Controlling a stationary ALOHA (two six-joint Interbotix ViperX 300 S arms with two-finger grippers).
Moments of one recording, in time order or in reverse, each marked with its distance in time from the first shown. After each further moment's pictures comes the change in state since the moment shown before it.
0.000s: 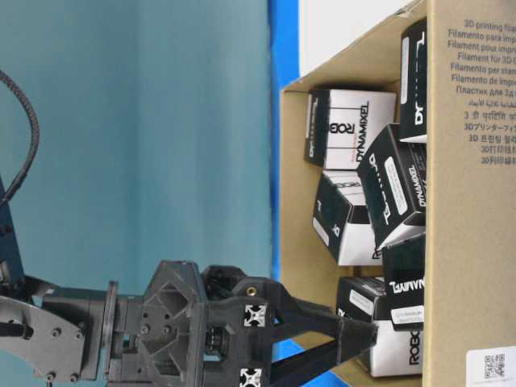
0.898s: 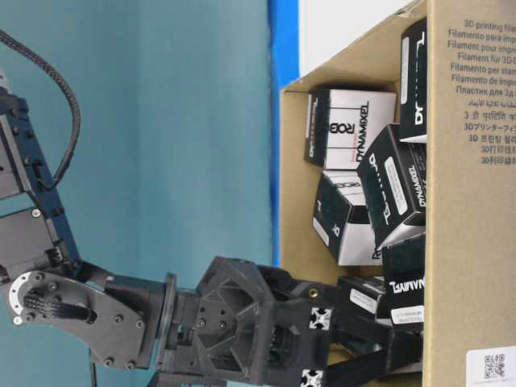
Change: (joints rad) left arm 0.002 0.000 0.000 0.000 0.000 0.000; right arm 0.003 -0.008 0.115 0.008 -0.195 0.012
